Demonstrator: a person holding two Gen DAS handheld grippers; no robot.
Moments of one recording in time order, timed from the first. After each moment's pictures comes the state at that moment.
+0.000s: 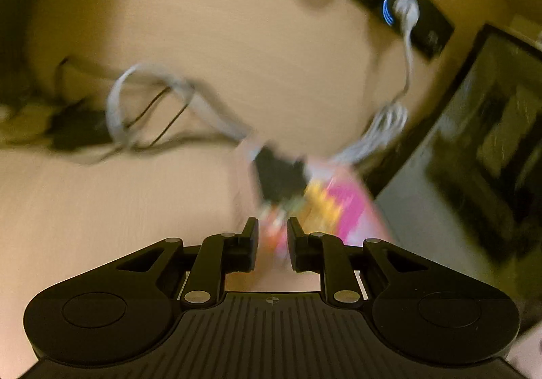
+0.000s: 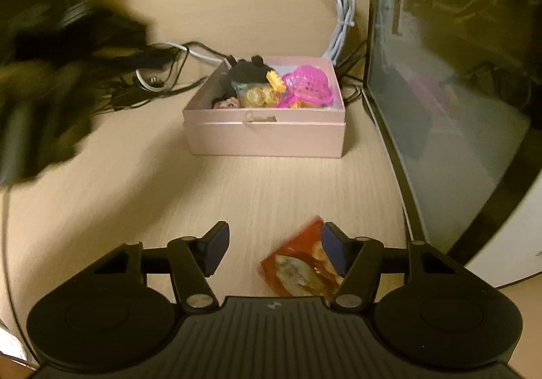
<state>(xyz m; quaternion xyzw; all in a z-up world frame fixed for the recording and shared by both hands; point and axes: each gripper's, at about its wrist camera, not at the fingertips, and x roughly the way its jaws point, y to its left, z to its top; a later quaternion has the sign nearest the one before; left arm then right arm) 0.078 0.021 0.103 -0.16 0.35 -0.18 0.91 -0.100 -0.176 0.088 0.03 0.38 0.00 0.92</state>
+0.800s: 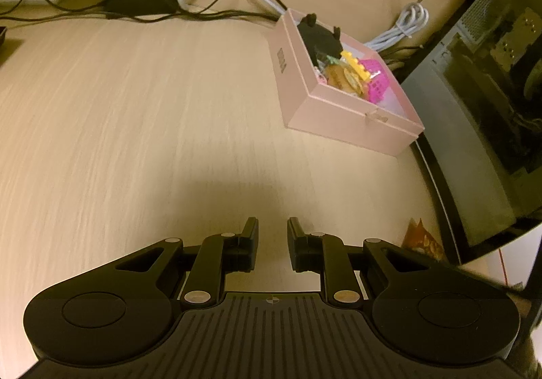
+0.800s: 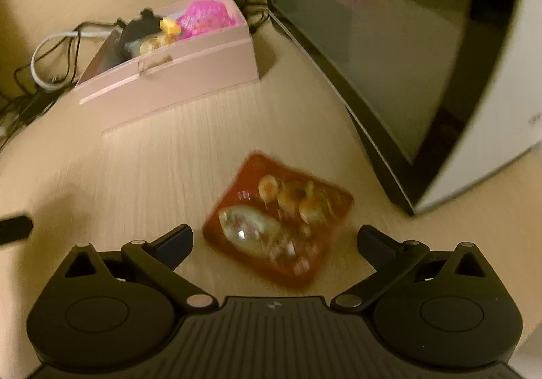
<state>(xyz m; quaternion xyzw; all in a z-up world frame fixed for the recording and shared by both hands) 0.001 0.043 0.057 -0.15 0.47 -0.17 0.85 -0.082 -0.192 0.036 0.15 0.43 -0.15 0.88</state>
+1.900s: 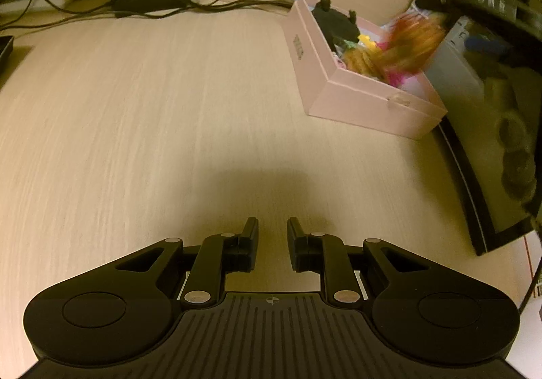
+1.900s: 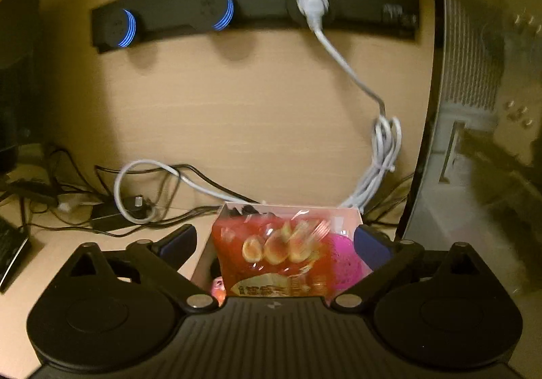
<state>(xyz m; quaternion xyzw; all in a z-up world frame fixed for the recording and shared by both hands) 0.004 0.042 0.055 -0.11 0.49 -0.14 0.85 0.055 -0.158 0.147 0.02 0.26 -0.03 0.96</state>
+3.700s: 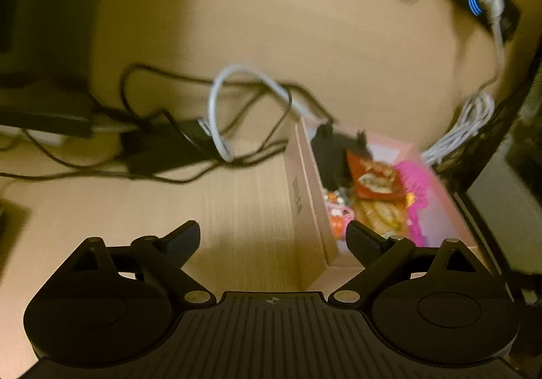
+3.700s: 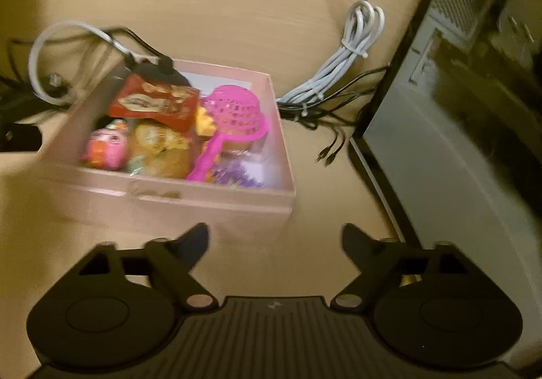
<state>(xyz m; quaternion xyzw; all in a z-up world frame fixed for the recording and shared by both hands) 0.111 0.110 0.090 -0.09 0.34 -0.12 0.93 0.039 -0.148 0.076 -0.04 0.39 -0.14 0.91</state>
